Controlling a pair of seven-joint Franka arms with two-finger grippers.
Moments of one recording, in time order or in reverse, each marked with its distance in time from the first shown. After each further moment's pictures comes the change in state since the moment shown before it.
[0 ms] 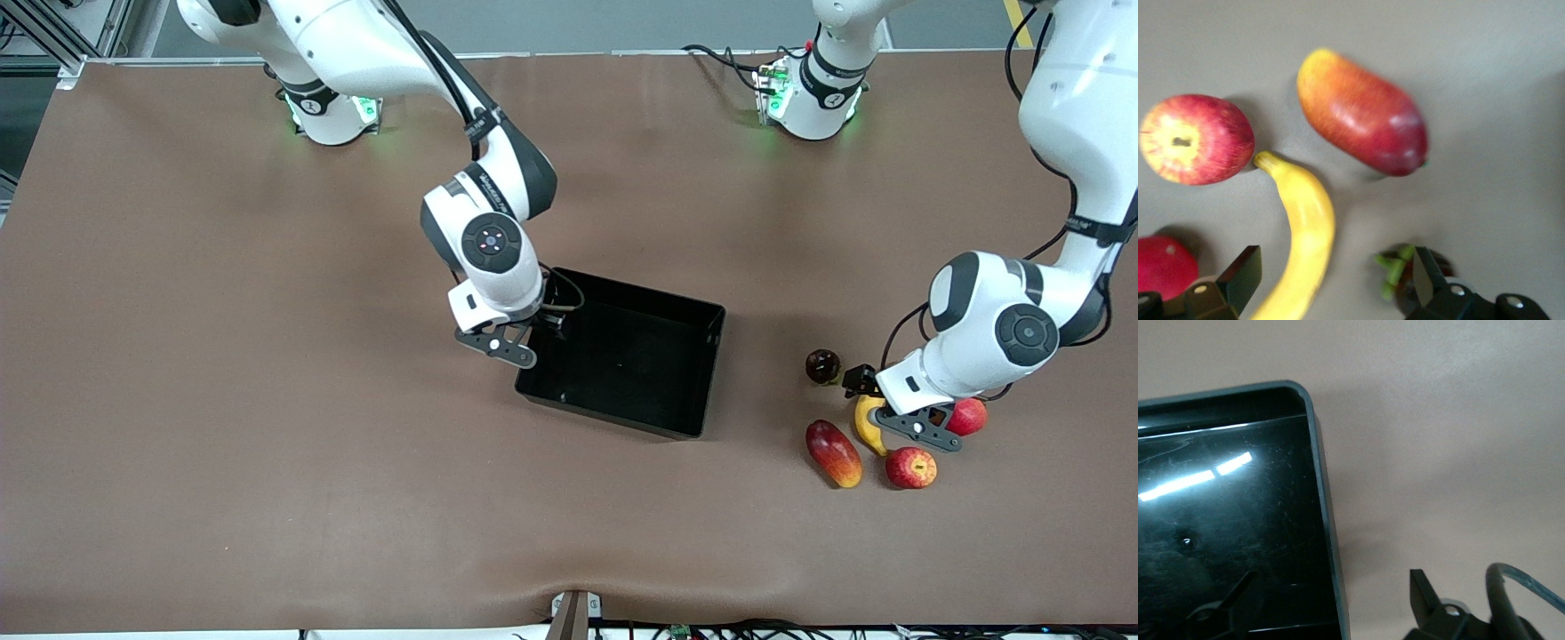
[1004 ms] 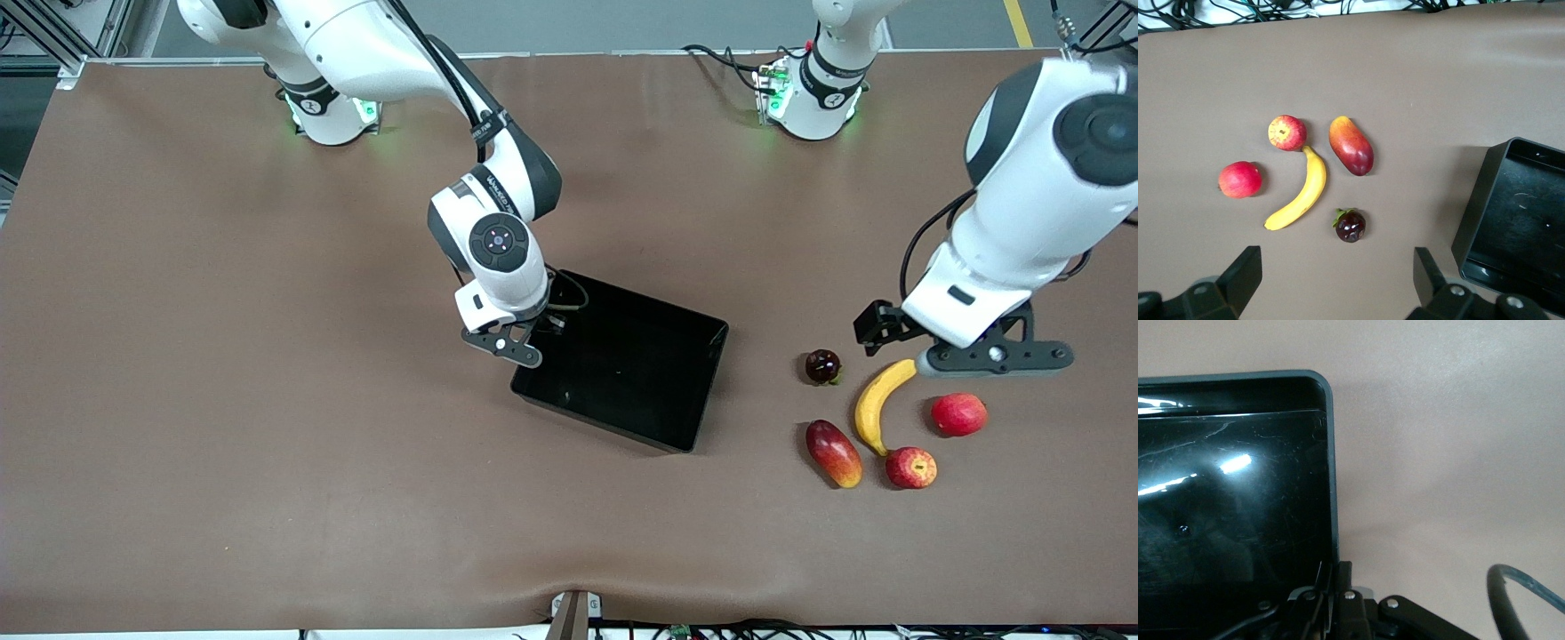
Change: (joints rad) left arm -0.027 -0.285 -0.206 0.250 -0.013 -0.432 -0.411; right arm 0.008 0.002 -0.007 -0.001 0.000 0.012 0.000
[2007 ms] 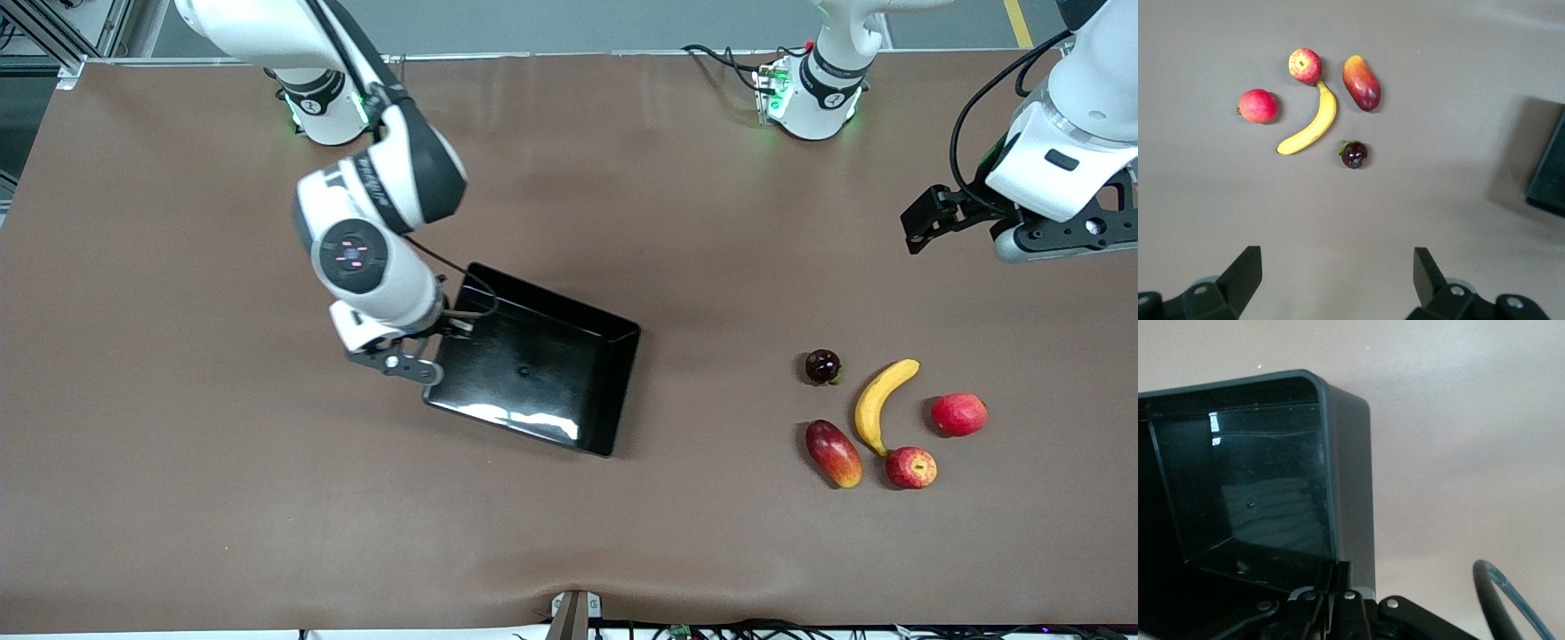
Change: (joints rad) left arm -0.474 -0.276 0.637 -0.039 -0.319 -0.212 0.093; right arm -0.205 -0.198 -0.024 0.021 -0.001 -0.329 -0.295
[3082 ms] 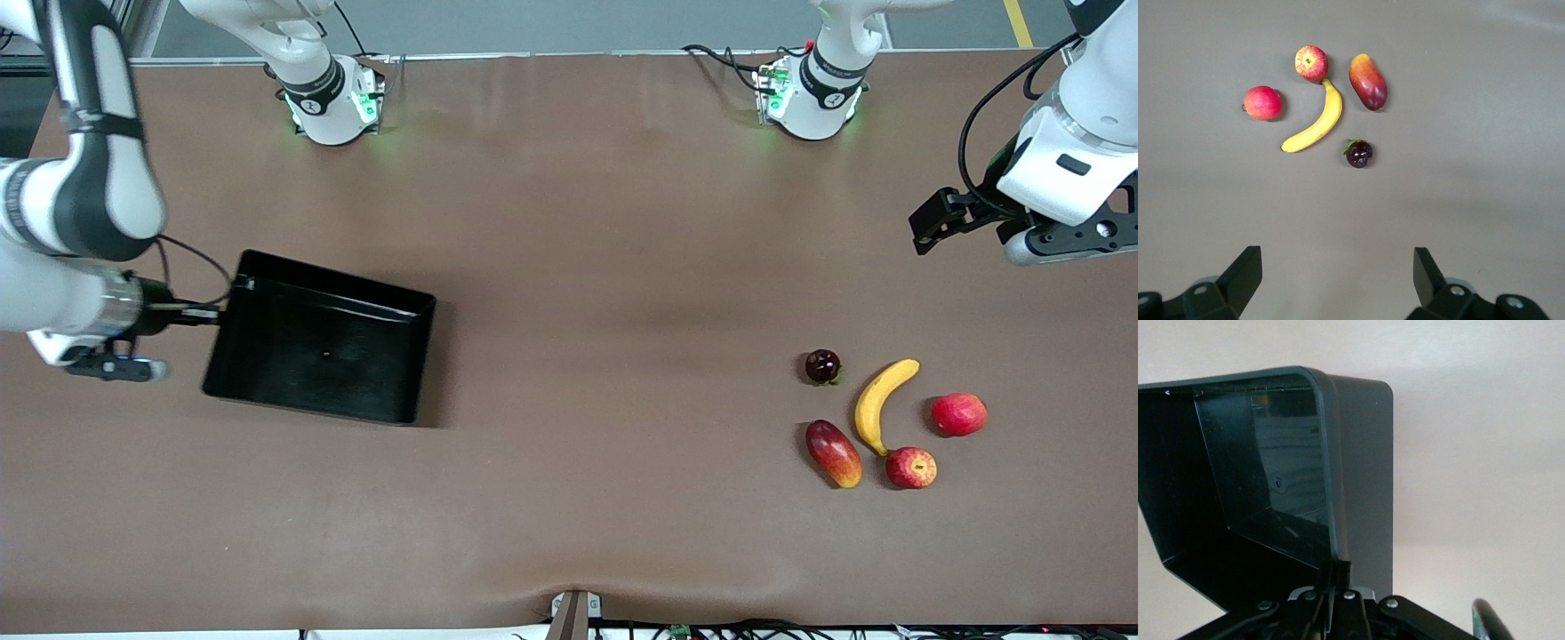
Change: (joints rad) left arm 0.012 -0.001 0.009 -0.004 -0.001 0.000 0.000; right arm -0.556 -0.201 -0.009 -0.283 -0.010 -0.029 -0.744
